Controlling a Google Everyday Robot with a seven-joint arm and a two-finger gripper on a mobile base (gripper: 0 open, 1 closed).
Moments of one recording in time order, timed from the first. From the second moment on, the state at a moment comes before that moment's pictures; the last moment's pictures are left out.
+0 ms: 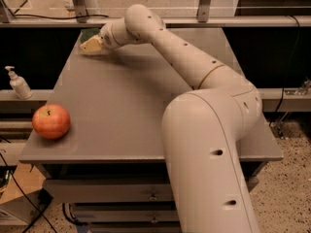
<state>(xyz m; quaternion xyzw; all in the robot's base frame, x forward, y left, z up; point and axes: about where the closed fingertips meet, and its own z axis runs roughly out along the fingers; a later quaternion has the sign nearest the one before) 0.857 0.209 0.842 -0.42 0.73 0.26 0.47</state>
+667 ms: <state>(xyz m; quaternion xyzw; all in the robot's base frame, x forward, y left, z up) 0.856 0.201 0.844 -0.41 0.74 0.25 0.47</state>
